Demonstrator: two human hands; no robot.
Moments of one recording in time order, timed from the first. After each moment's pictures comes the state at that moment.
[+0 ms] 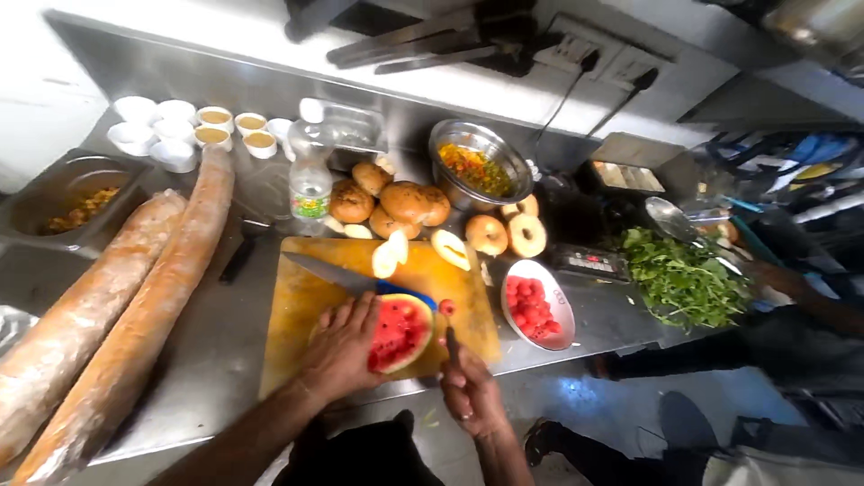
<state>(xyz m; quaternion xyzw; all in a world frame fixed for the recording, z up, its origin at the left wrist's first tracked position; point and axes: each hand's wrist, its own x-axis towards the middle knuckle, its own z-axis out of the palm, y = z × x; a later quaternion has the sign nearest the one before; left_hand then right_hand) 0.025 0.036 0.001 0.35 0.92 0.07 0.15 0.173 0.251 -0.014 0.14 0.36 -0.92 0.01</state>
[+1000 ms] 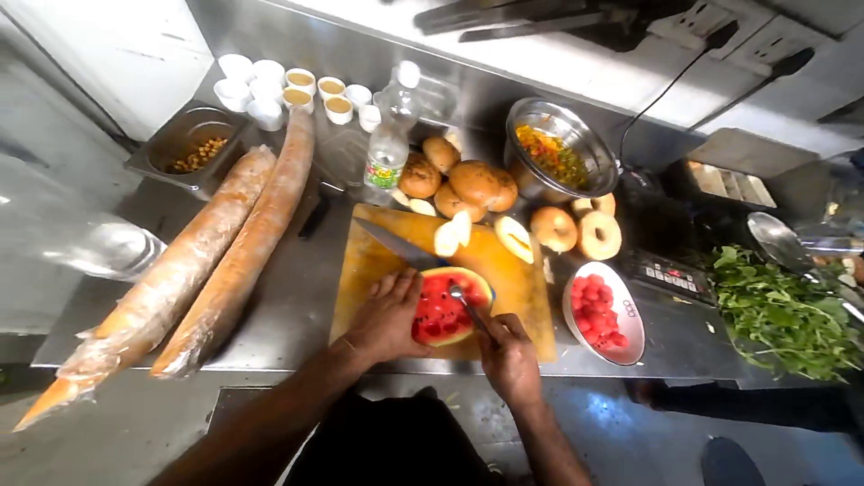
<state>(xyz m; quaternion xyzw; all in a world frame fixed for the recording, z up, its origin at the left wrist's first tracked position) 0.022 0.006 -0.007 0.30 0.93 0.13 0.18 0.135 0.223 -0.017 0.06 0.97 -0.21 -0.14</state>
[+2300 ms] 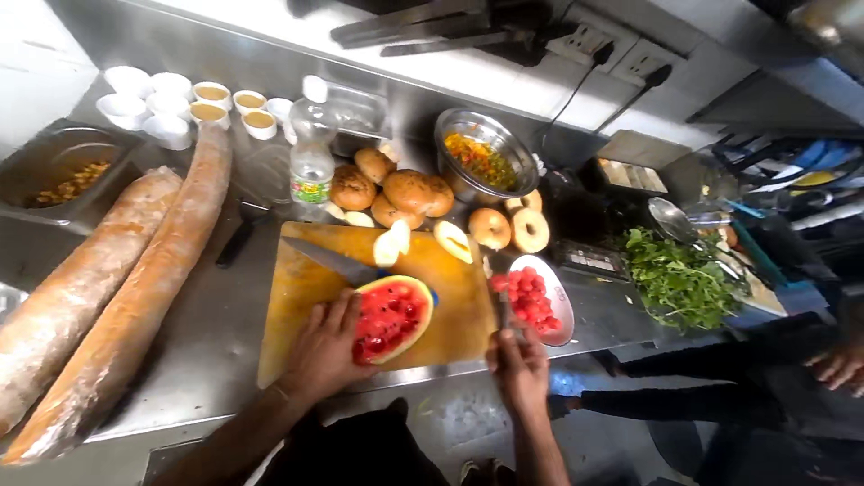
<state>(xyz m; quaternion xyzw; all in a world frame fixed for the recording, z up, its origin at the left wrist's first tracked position) 0.040 0.013 -0.018 0.30 0.94 0.16 0.09 0.177 0.285 0.024 0.22 0.69 -0.65 -0.22</state>
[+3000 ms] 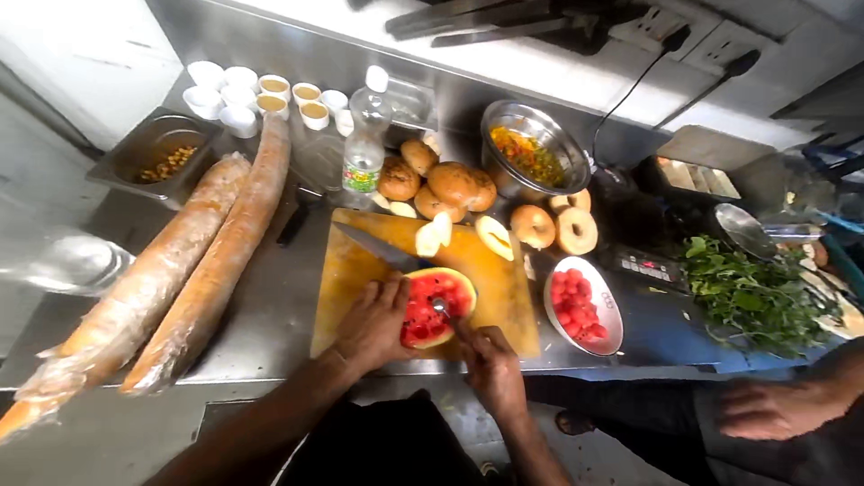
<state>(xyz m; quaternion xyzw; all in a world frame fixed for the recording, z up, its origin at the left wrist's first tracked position) 0.031 0.018 0.004 0.29 0.93 0.09 0.20 0.159 0.225 -0.024 0.05 0.95 -0.26 -0.14</state>
